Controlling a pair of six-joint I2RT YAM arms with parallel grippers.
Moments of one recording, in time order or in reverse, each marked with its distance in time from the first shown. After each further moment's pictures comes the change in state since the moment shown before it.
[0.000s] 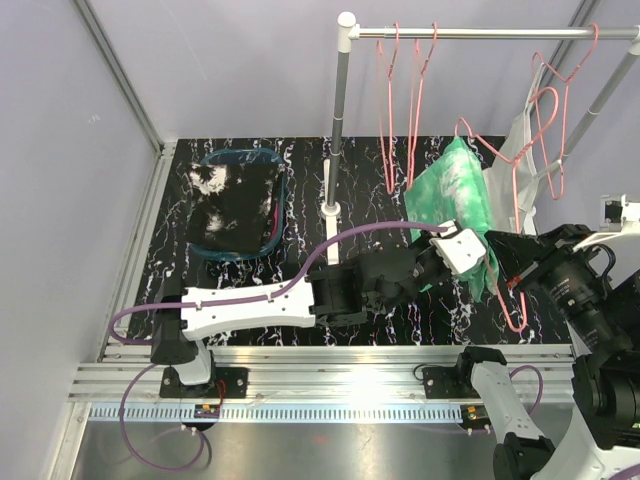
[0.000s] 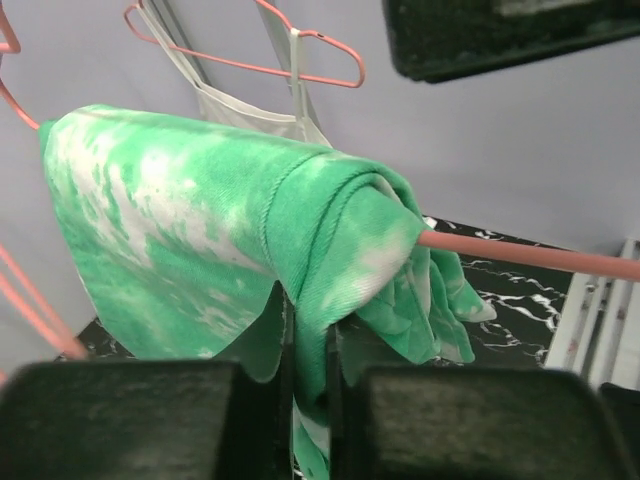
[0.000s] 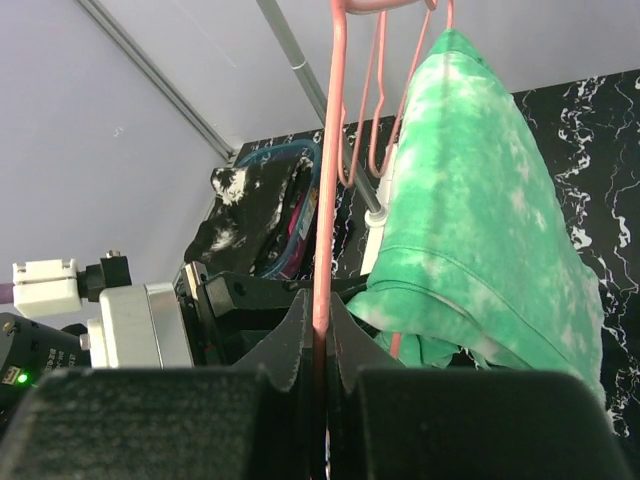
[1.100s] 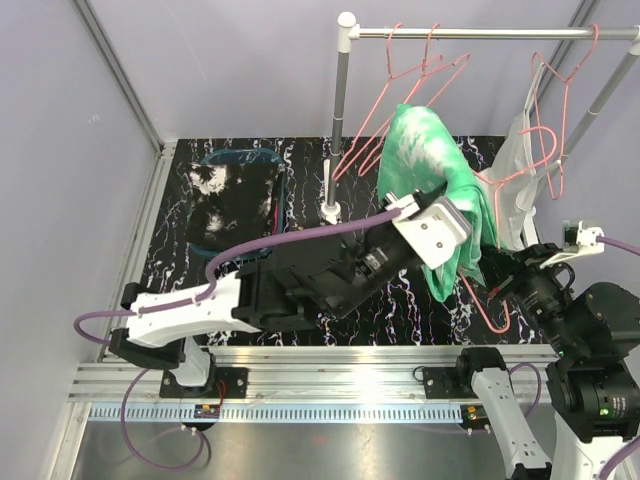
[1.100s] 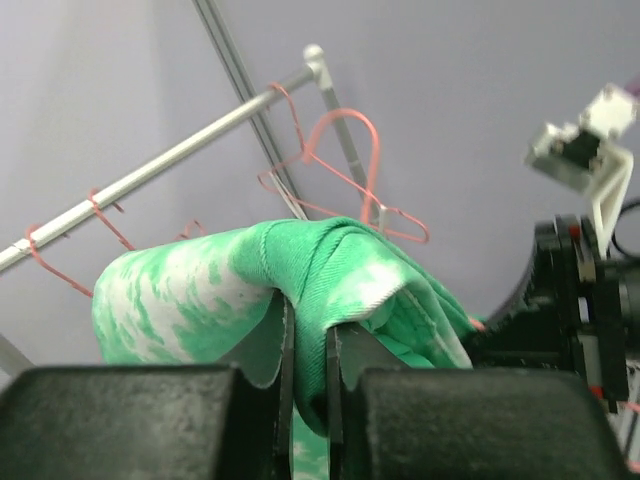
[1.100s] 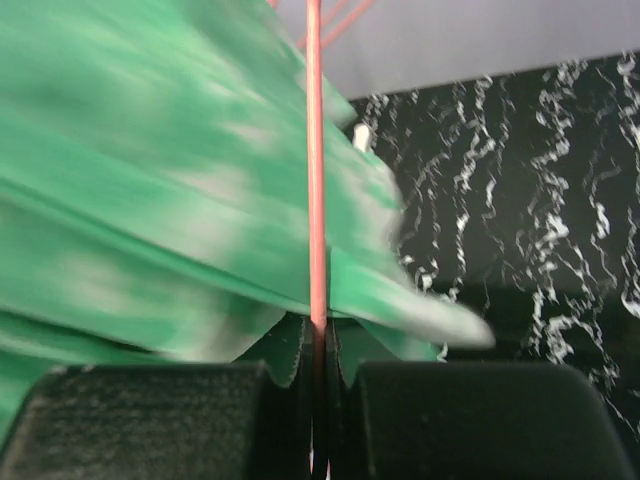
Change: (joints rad) left arm -0.150 -0.067 0.451 -0.238 -0.163 0.251; right arm 0.147 -0.252 -0.496 0.270 0.152 -0.034
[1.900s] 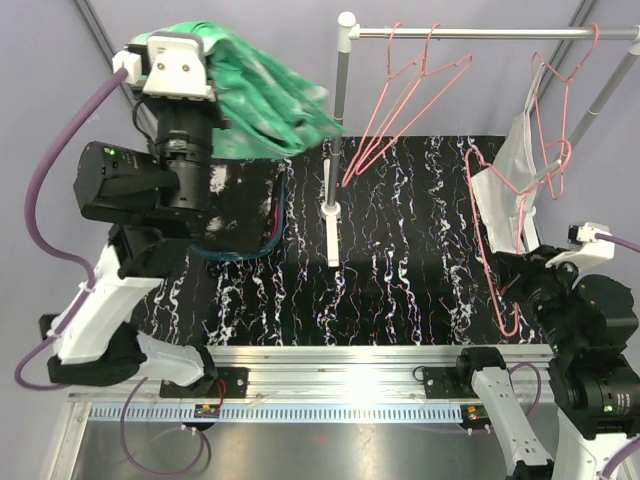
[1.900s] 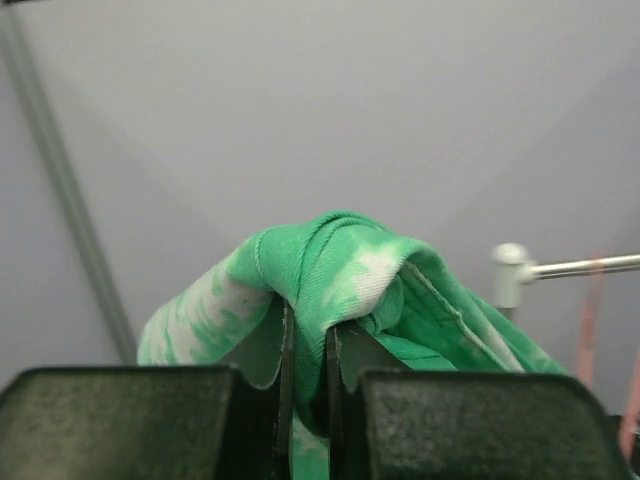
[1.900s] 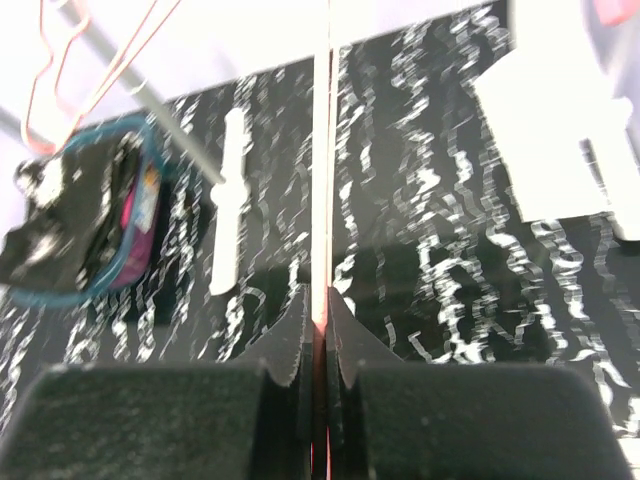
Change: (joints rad) left arm 0.461 -0.284 -0.026 0.224 -0.255 0.283; right arm 0.006 0.022 0.016 -0.170 0.259 -0.066
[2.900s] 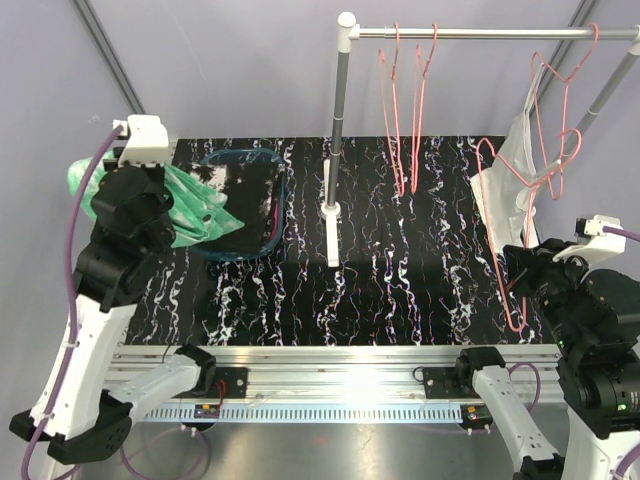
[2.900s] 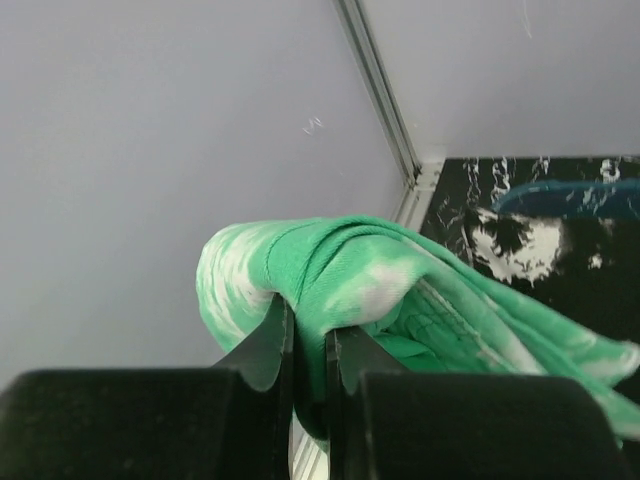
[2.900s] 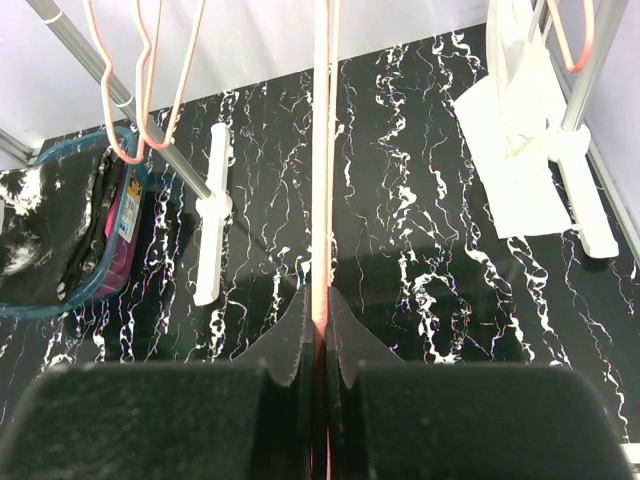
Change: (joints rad) left arm 0.671 -0.393 -0.602 -0.664 -0.043 -0.432; right arm 0.052 0.051 0.089 -0.014 0.106 -0.038
